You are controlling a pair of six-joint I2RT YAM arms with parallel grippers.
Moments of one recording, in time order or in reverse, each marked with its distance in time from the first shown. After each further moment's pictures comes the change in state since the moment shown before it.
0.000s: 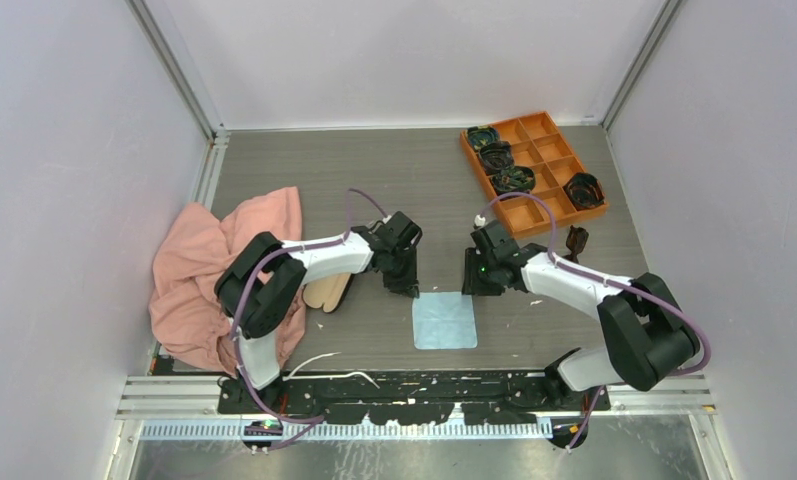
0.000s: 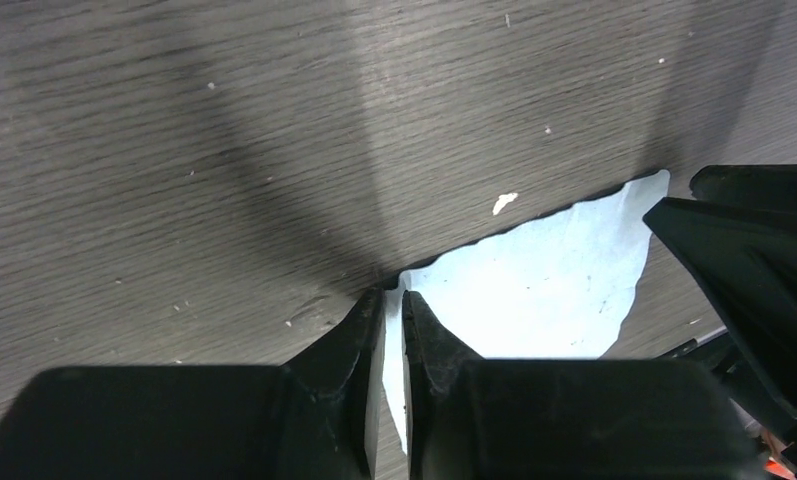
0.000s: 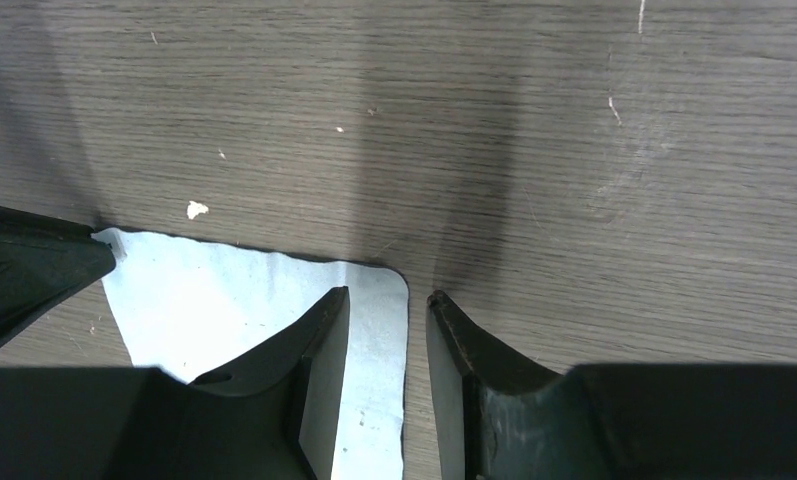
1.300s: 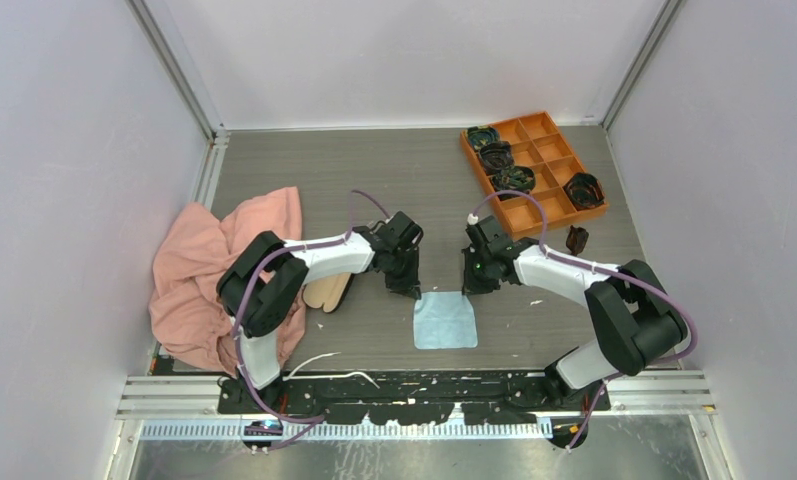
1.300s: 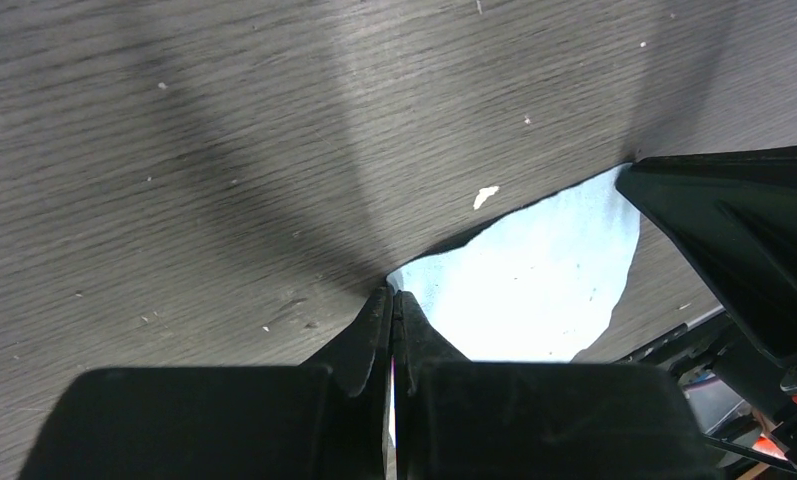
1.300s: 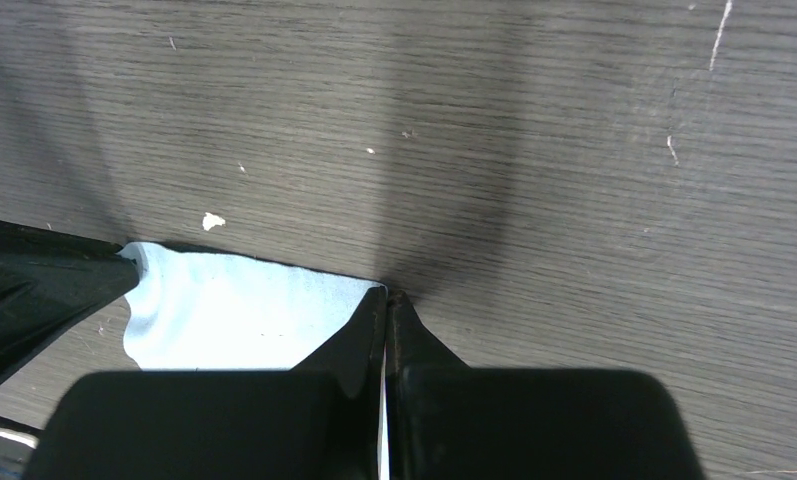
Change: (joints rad) left arm 0.000 0.014 0.008 0.013 0.045 0.008; right arm -0.002 0.084 0.048 0.000 -0.053 -0.029
